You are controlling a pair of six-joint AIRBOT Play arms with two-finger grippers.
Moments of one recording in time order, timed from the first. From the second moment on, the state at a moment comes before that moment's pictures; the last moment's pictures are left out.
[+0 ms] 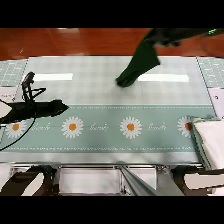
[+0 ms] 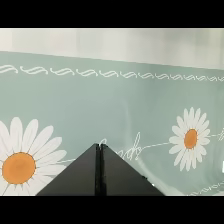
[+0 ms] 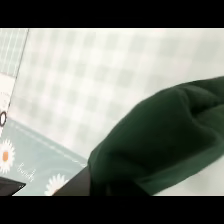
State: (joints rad) left arm 0.01 -0.82 0.65 0.90 -0.98 -1.41; right arm 0.02 -1.58 1.98 -0.83 1.37 1.57
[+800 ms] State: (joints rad) left arm 0.01 -0.82 0.65 0.90 -0.97 -1.41; right arm -0.79 -1.30 1.93 -1.00 1.79 1.64
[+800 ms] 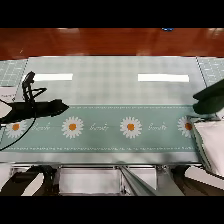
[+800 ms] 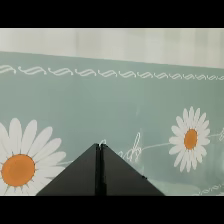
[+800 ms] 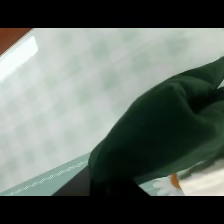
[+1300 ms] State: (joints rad) left arm 0.01 -0.82 0.65 0.90 -0.86 -1.41; right arm -1.13 -0.93 1.43 -1.47 1.82 1.64
